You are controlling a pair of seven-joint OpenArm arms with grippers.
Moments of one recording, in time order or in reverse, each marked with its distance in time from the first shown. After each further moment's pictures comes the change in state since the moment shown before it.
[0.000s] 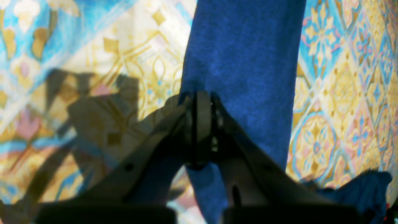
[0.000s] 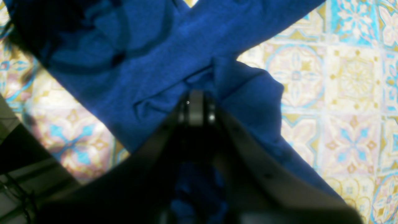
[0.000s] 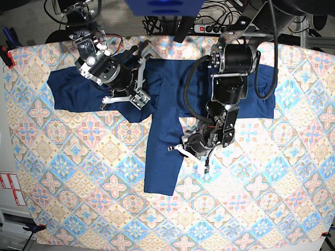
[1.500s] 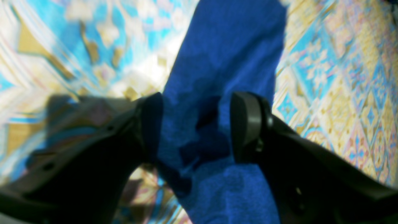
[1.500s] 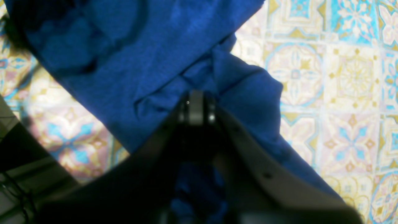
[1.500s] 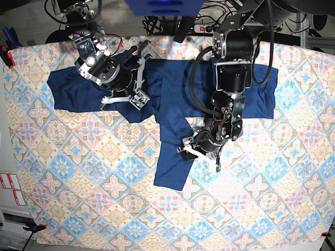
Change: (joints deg) left arm 3.0 -1.6 -0.2 5.3 -4.0 1.0 -2.3; right arm 0.0 0.2 0.0 0.0 0.0 0.0 -0.1
